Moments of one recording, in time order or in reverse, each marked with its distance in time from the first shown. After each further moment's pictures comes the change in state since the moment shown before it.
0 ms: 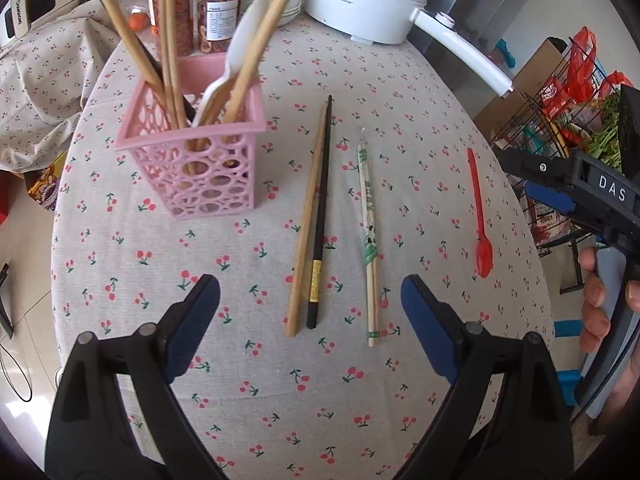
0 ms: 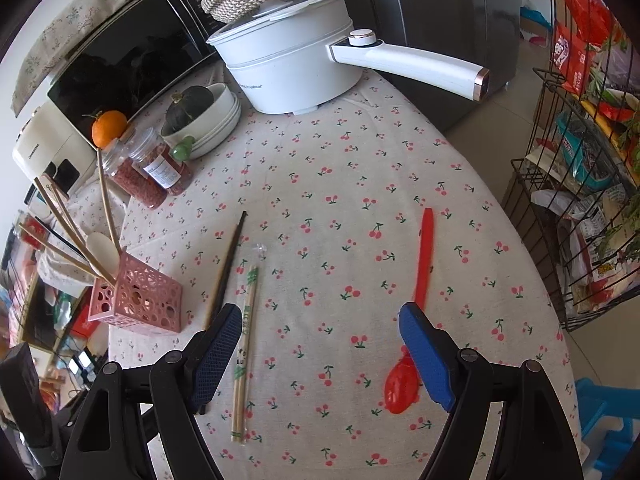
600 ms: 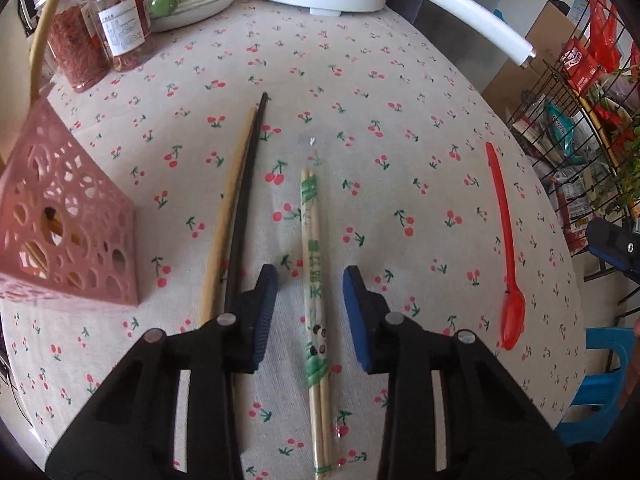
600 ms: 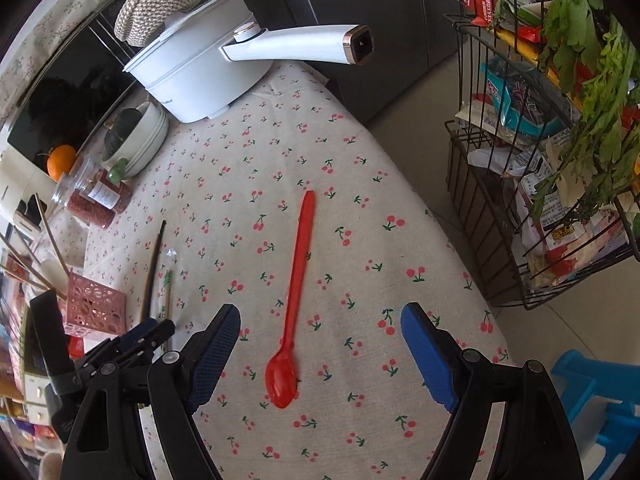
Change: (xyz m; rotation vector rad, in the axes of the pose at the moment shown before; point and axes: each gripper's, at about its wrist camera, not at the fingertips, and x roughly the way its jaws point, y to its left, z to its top) left arm 0.086 -0.052 0.047 0.099 0.015 0.074; right arm -0.004 -0.096 -0.001 0.131 0.051 -0.041
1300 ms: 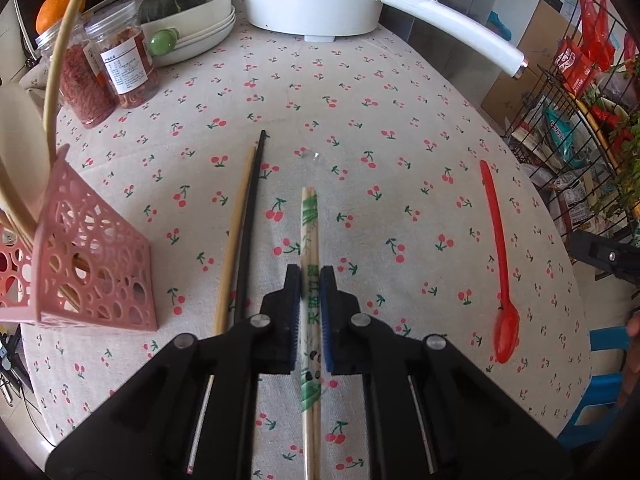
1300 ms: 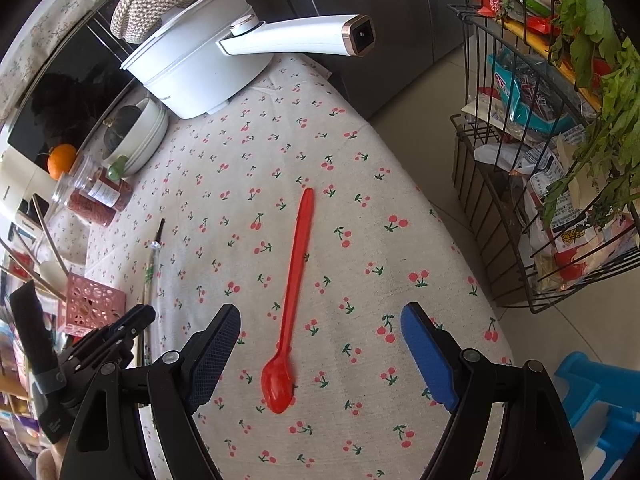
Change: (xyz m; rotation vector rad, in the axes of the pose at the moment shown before) left arm -0.019 -0.008 0.008 0.036 -0.067 0.025; right arm 0.009 -0.004 0.005 -0.002 0.025 0.024
